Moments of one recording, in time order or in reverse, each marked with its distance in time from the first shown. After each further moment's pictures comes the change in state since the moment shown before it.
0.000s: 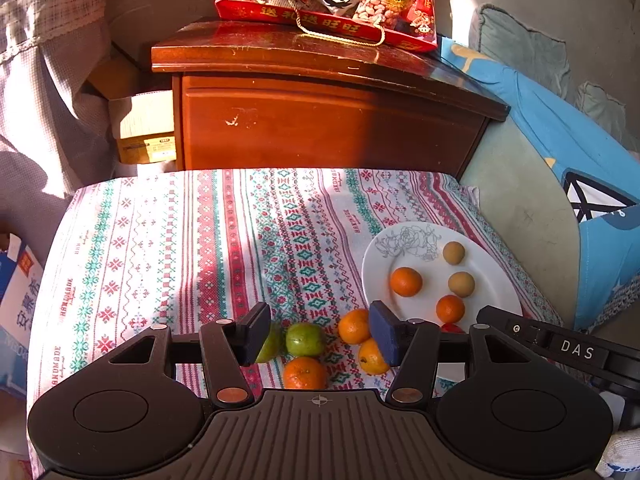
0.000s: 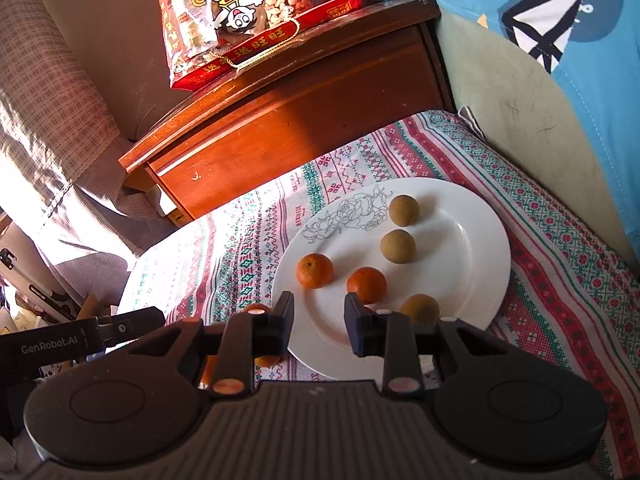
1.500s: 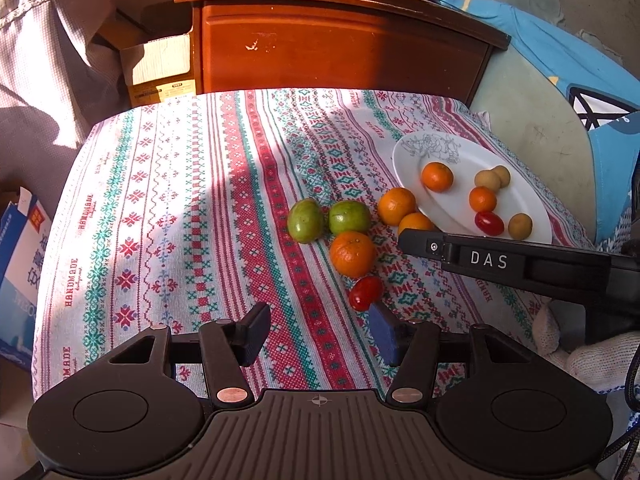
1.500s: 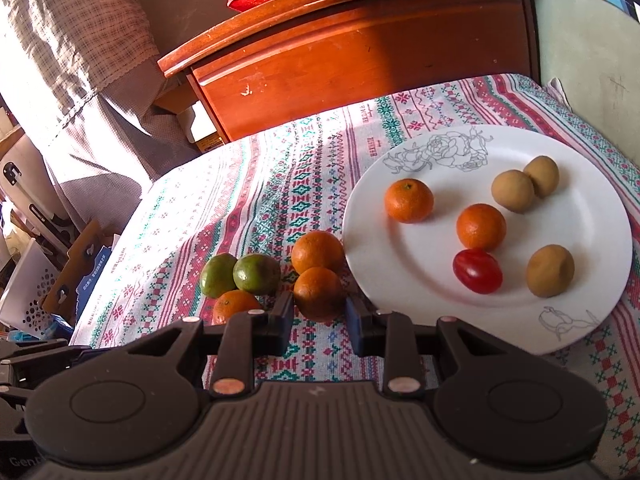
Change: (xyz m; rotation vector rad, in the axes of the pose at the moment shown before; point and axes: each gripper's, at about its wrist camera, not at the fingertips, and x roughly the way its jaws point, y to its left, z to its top) left arm 0.002 0.025 -0.066 0.071 0.101 0.005; right arm 0.066 0.045 -0.041 -0.167 0.087 0.023
